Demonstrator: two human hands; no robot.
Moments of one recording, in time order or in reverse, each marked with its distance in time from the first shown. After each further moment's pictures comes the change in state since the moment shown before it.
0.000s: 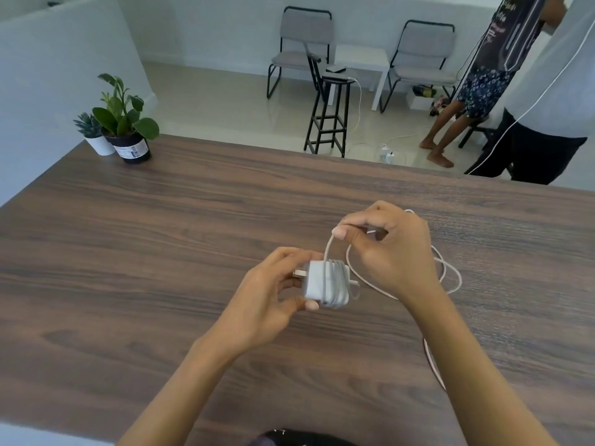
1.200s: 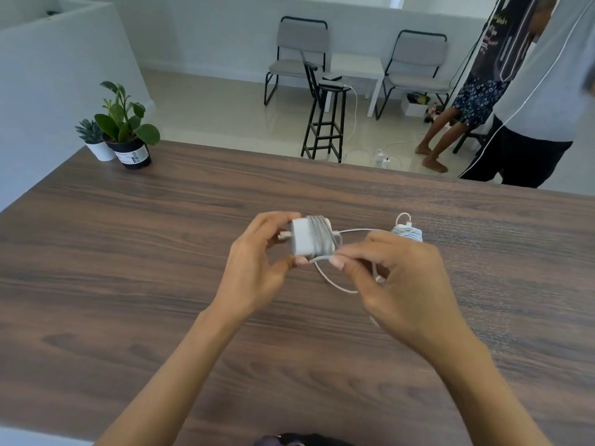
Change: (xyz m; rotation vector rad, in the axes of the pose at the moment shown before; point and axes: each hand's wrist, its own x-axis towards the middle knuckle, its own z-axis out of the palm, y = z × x) left_hand 0.024 0.011 -0.017 0.211 0.263 0.137; right_hand -0.038 -0.034 -0.021 -0.225 -0.071 -0.208
